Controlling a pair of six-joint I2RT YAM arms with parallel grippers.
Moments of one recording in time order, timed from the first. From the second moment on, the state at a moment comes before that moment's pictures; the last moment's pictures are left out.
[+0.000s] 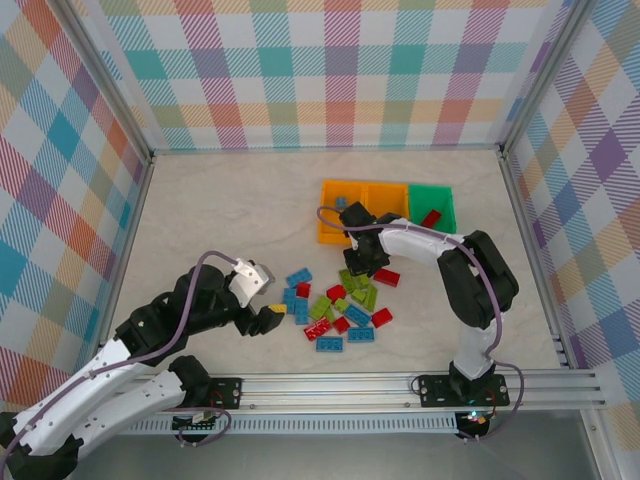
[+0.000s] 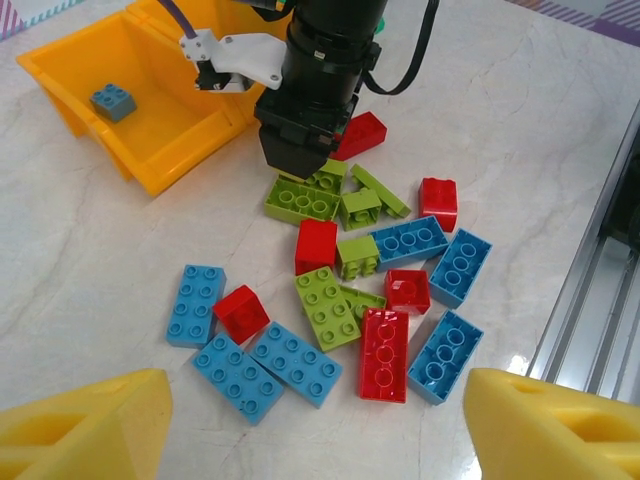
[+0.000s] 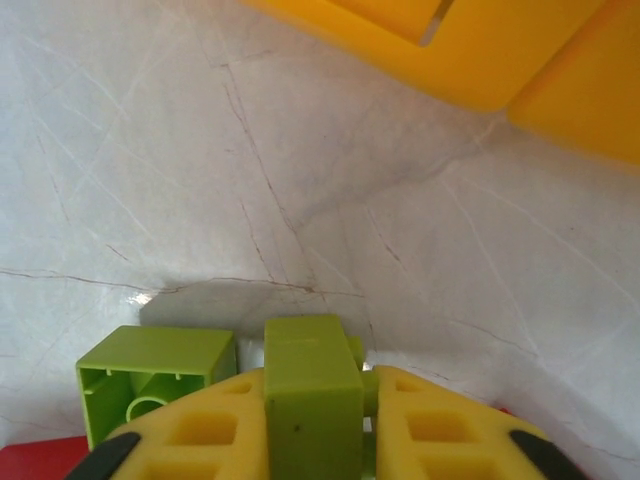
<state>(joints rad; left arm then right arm) -0.81 0.60 0.74 -0.68 0.11 0.06 0.65 1.85 1.23 -0.71 0.01 0.31</state>
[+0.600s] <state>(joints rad) -0.81 0.61 0.72 -0.72 0.08 0.08 0.38 1.70 1.35 -0.50 0.11 0.35</state>
